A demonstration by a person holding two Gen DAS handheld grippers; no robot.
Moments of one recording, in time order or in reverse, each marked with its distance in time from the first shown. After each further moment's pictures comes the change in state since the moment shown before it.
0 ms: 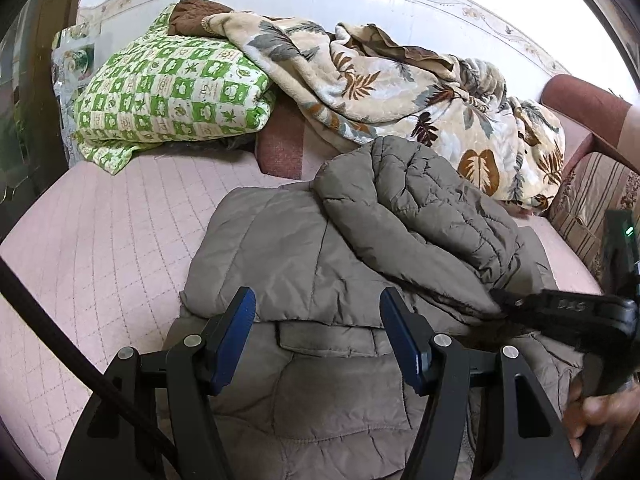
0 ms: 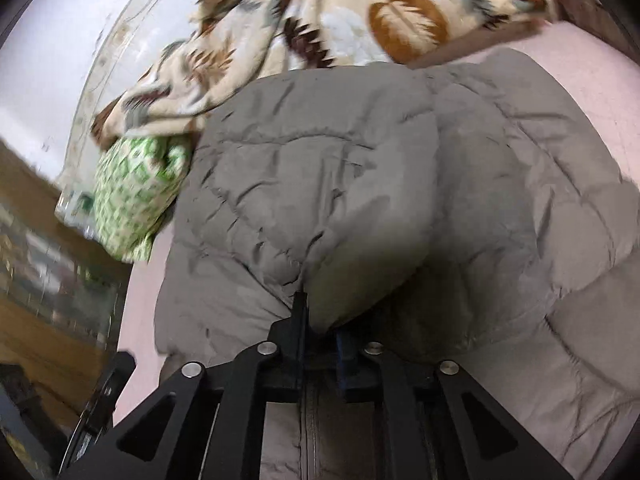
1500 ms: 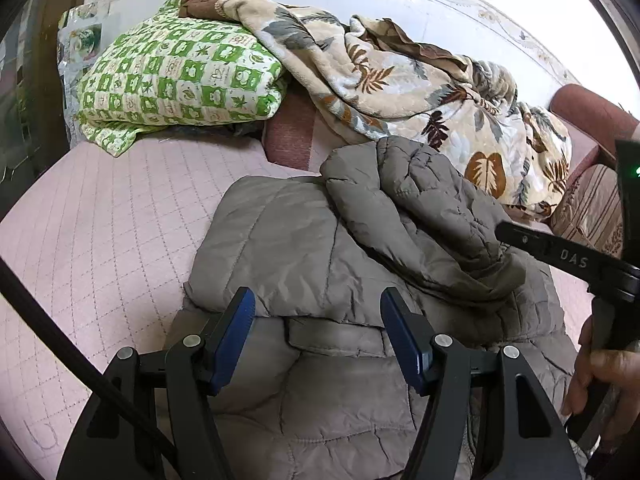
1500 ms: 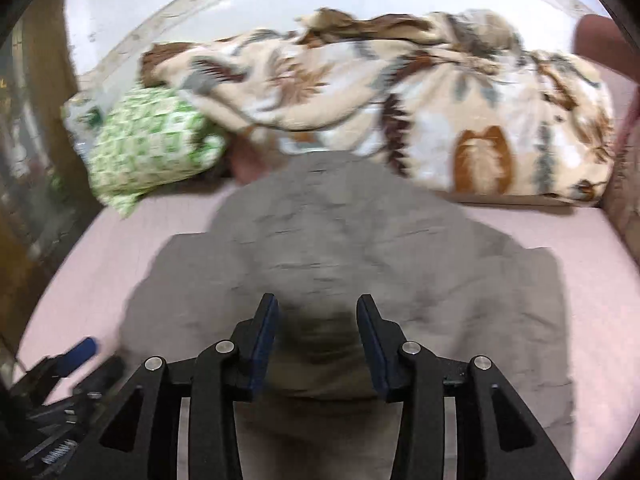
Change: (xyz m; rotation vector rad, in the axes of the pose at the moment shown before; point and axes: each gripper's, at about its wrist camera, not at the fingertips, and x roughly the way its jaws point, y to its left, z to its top) left arm 0.005 0.012 0.002 -0.052 0.040 -0.001; right arm -0.011 0.082 0.036 -0.438 -0.140 -0.224
